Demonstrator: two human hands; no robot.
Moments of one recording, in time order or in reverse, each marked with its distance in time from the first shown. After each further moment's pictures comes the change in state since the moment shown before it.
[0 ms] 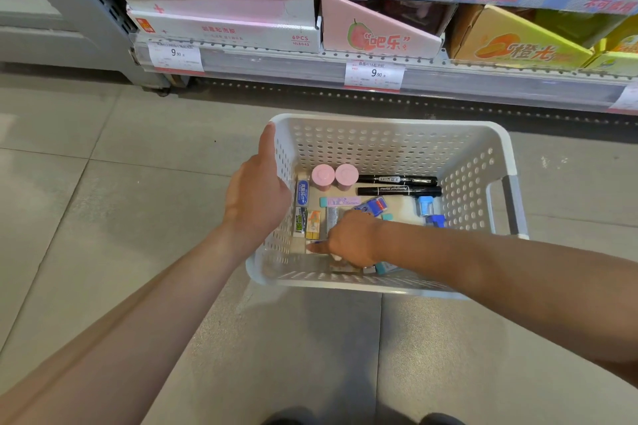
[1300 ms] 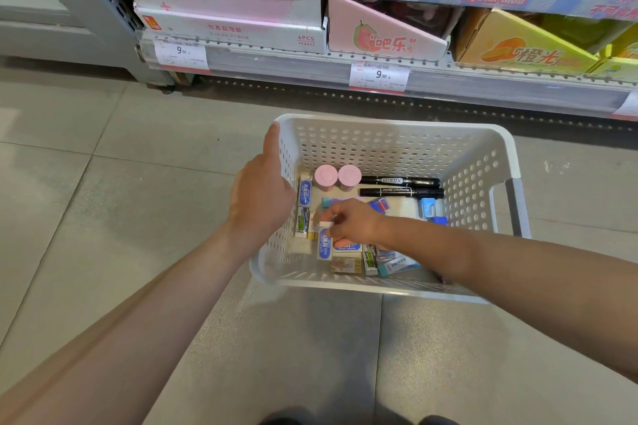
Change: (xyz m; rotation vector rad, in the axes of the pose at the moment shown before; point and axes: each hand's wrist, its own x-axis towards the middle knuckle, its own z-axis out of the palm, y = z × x) left_hand 0.002 -0.004 0.005 0.003 0.010 0.002; right_hand 0.007 0.009 0.004 1.668 0.194 0.535
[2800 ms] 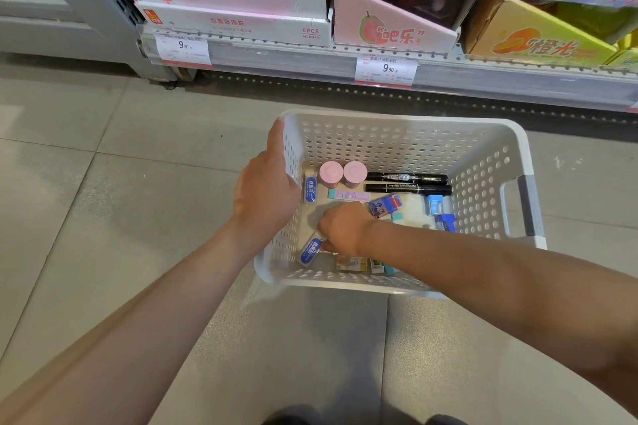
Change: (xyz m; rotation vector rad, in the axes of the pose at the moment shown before) left_hand 0.000 0.001 -0.001 -0.025 -0.005 0.007; right_hand 0.014 -0.003 0.019 -1.355 0.062 -0.449
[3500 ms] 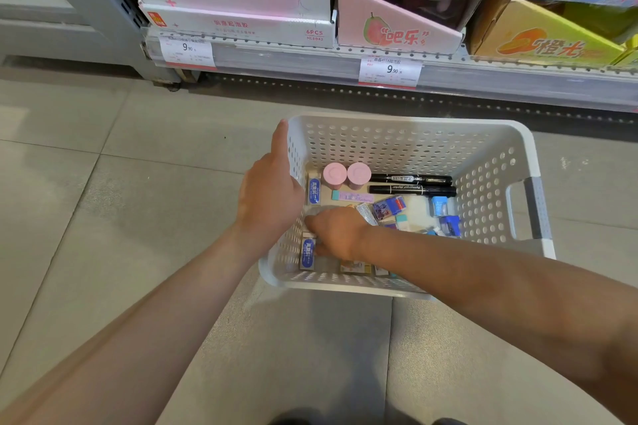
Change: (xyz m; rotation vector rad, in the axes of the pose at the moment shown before) left_hand 0.000 0.002 -0.002 -0.003 -0.014 -0.018; right_hand 0.013 -0.011 0.003 0.207 0.048 0.065
